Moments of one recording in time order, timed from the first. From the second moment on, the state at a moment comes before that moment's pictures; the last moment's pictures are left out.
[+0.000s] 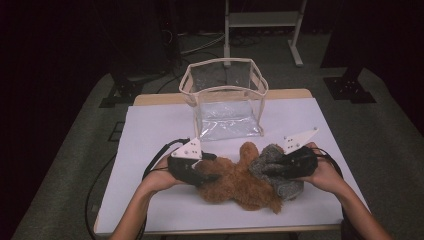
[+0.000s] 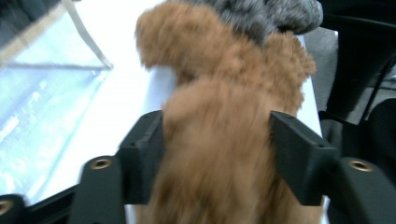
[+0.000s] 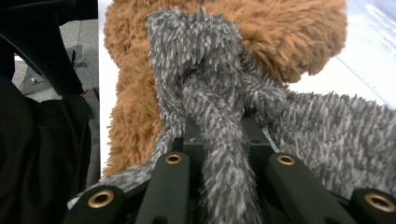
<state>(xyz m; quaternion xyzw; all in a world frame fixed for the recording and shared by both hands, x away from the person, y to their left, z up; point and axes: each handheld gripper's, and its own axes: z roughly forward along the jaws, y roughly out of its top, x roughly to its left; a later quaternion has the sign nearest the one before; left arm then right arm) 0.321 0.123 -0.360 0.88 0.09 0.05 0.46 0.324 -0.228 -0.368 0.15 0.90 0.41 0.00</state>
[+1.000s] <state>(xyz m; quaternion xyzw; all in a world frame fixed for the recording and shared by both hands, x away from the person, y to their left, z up) 0.310 0.113 -0.380 0.88 0.07 0.04 0.46 0.344 -0.137 -0.330 0.08 0.94 0.33 0.03</state>
